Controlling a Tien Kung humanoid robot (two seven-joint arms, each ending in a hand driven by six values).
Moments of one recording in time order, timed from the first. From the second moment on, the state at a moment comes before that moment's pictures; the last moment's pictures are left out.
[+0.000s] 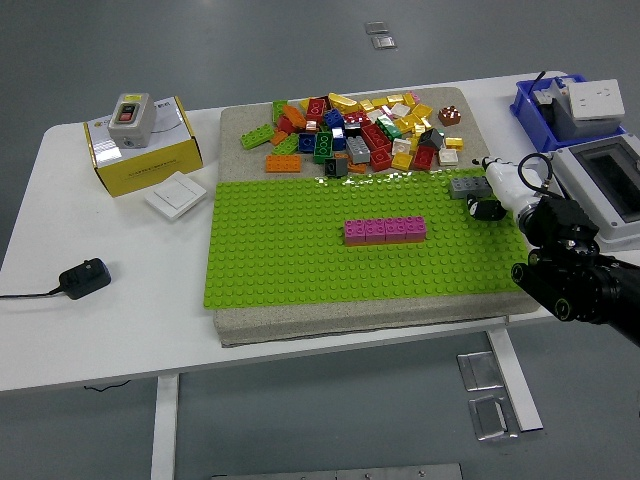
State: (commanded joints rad) left arm -0.04 0.08 -1.18 -0.18 1.00 0.09 0.04; right arm 0.82 -0.15 0.51 0.47 -1.70 -0.27 -0.11
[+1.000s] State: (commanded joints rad) left arm -0.05 0.07 -1.18 -0.18 1.01 0.09 0.04; right arm 0.81 -0.14 0.52 0.46 -1.68 -0.28 -0.09
